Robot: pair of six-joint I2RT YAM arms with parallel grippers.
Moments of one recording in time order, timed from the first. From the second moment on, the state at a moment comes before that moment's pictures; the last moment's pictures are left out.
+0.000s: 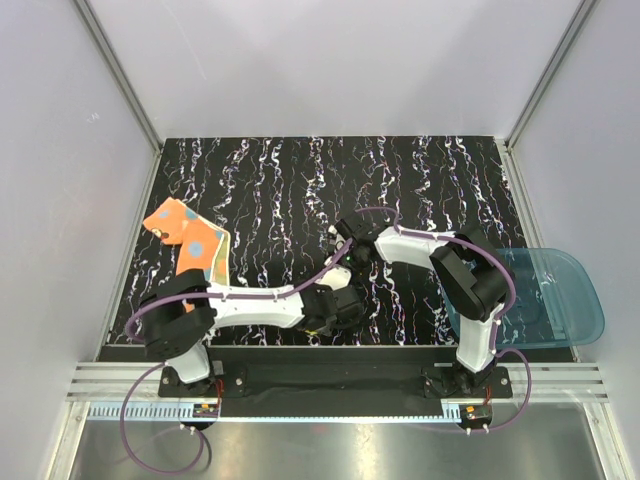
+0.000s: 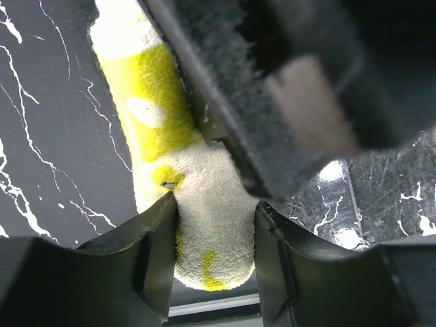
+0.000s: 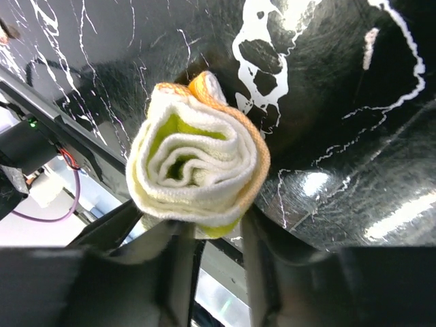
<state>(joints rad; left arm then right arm) -1.23 1.67 0.97 -0.64 -0.42 -0.78 0.71 1.90 1.13 -0.46 -0.56 0.62</state>
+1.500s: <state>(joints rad) -0.97 1.53 0.70 -0.05 0.06 -0.80 0.48 1.53 0.90 -0.45 -0.55 0.69</state>
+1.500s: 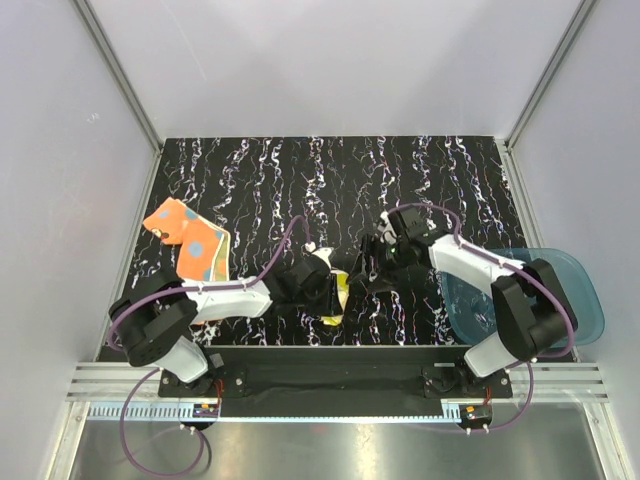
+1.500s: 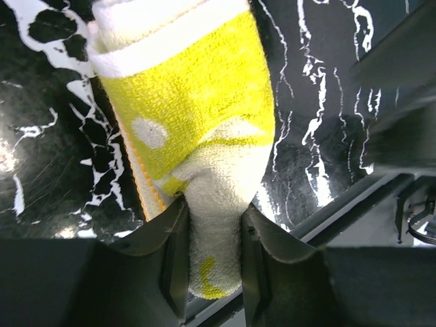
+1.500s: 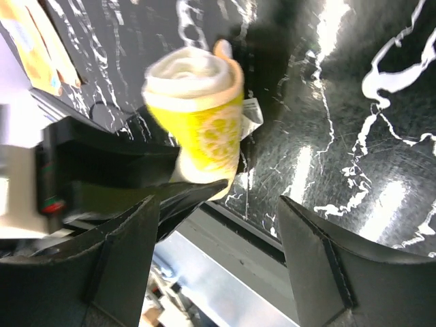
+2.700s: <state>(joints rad) -0.89 1.45 0.59 0.07 0.23 -0.85 0.62 1.71 0.73 0.08 -0.58 0.97</state>
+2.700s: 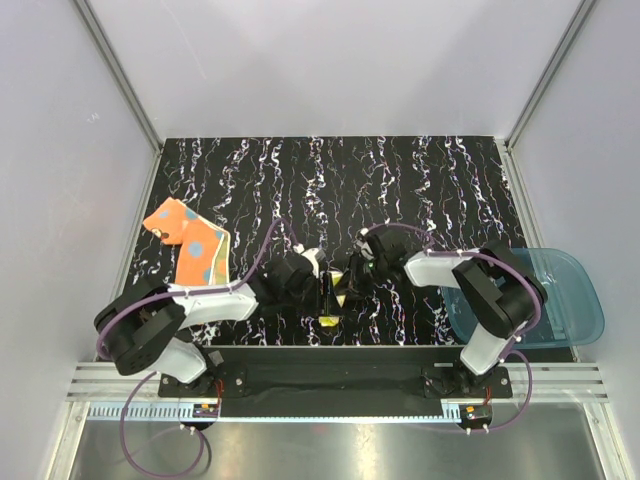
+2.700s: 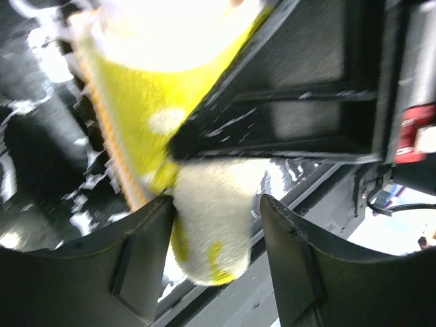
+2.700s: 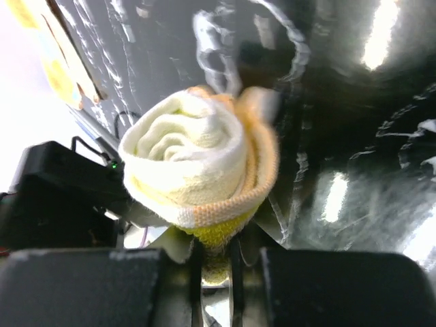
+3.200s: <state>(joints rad) -1.02 1.31 0.78 -0.25 0.12 -0.81 0.29 1.36 1.29 -0.56 -0.33 0.66</state>
